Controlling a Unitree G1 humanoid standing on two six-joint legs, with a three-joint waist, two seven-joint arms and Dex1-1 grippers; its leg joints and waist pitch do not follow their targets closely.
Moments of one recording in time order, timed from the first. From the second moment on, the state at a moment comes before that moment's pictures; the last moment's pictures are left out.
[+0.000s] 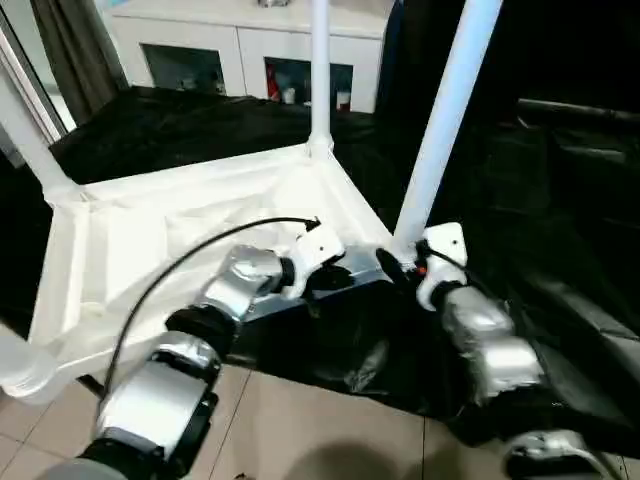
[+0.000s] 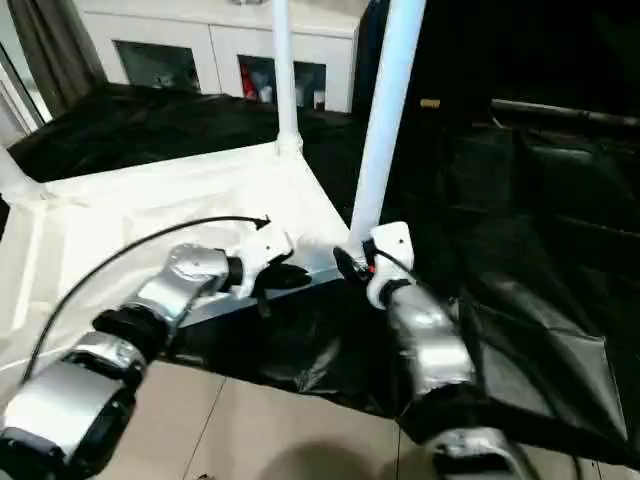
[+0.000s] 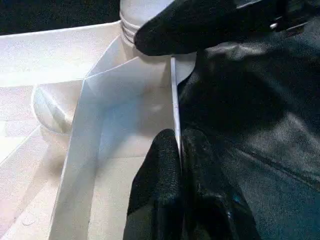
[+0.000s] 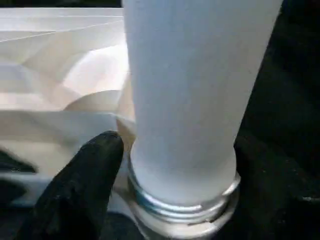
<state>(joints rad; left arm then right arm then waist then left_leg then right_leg) -0.83 0.17 -0.22 1.05 0.13 -0.12 -1.00 -0.41 -0.20 0.03 0.47 0.11 0.12 0.51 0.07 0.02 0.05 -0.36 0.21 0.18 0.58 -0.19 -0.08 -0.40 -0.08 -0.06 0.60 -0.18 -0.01</state>
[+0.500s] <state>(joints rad) -0.78 0.34 -0.24 0.95 0.07 -0.12 -1.41 -0.36 -0.42 0.17 0.31 0.19 0.18 1.02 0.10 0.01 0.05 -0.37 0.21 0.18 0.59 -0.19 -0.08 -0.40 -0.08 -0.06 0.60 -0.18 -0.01</state>
